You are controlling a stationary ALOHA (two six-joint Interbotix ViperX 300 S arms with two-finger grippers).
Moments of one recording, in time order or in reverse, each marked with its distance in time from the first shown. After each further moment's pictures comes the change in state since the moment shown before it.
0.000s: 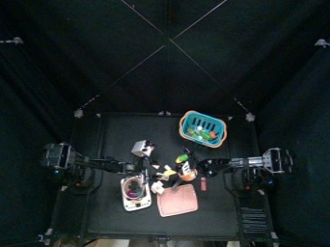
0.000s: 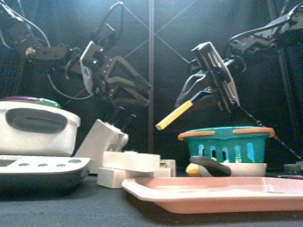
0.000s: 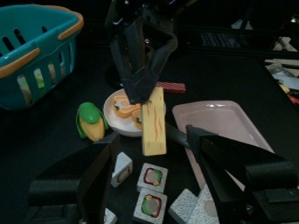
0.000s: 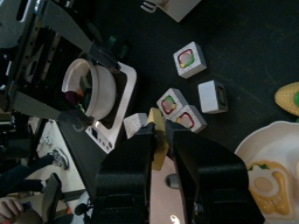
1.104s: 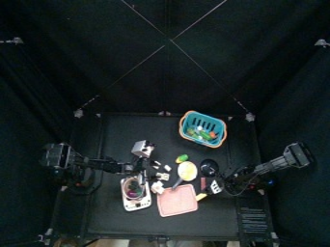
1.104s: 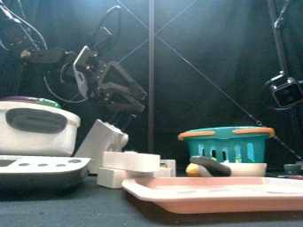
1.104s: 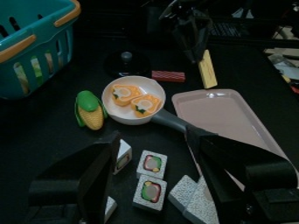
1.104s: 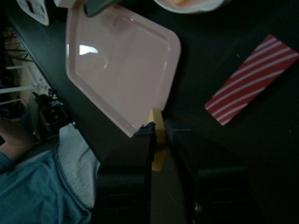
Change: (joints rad) left arm -0.005 0.000 0.029 0.006 0.000 -0.002; right arm 0.460 -0.387 0.486 0.396 0.083 -0.003
